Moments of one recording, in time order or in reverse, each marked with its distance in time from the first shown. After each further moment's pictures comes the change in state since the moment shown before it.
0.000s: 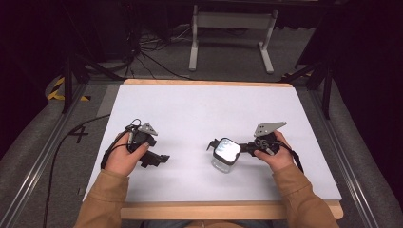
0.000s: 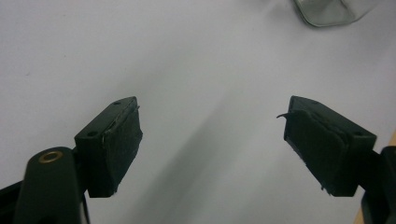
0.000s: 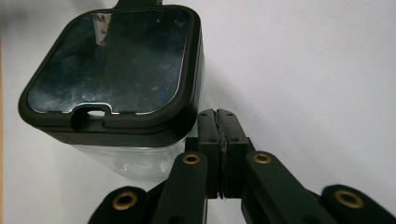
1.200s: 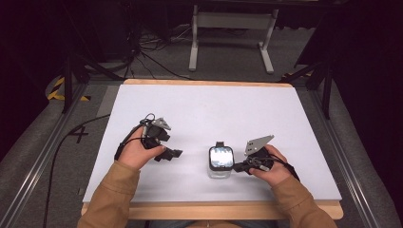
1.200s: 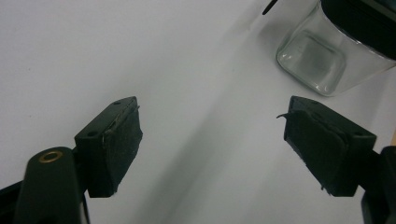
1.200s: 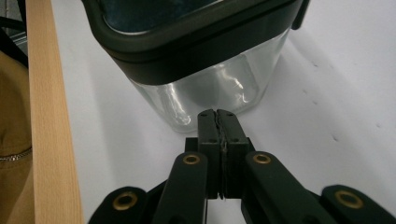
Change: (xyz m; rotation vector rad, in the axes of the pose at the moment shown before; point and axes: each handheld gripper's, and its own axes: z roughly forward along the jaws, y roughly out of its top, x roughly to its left) left arm -0.008 0.031 0.022 -0.029 -0.054 0.049; right arm 0.045 -0.008 0.010 0.180 0.094 -0.082
